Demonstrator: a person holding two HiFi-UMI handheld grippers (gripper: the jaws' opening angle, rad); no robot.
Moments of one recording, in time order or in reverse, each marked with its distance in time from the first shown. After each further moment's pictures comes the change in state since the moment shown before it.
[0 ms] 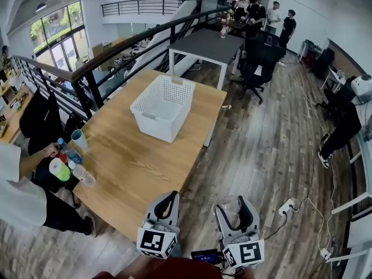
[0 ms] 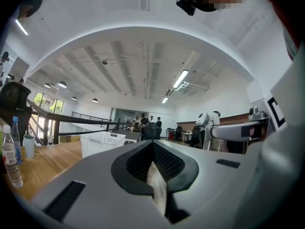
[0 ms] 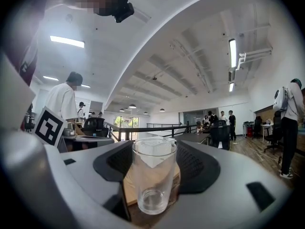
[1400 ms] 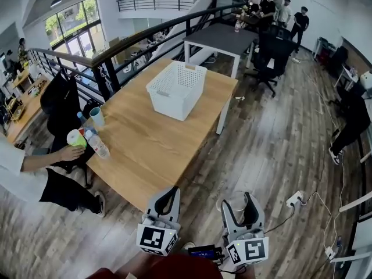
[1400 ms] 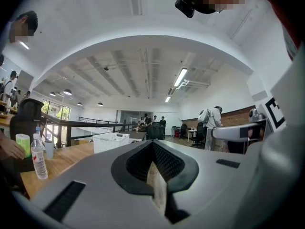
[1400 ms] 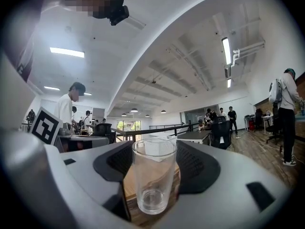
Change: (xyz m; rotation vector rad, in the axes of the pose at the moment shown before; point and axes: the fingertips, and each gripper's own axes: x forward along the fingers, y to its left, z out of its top) left arm -0.103 -0.056 0.002 0.057 0.003 0.081; right arm -0.102 0.022 -0.010 0.074 -0.035 0.032
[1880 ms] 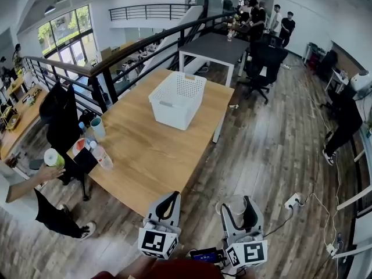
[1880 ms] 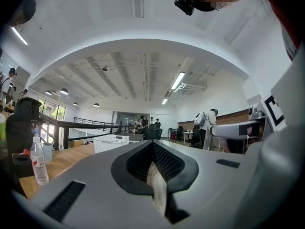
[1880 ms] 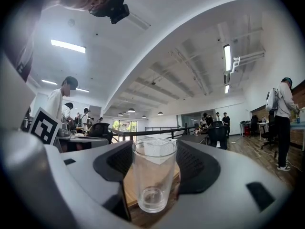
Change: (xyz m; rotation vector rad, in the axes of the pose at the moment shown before) left arm -0.019 0.040 0.006 -0.010 -0.024 -0.053; right arm 0.012 0.046 0.011 -0.042 -0.015 -0.058
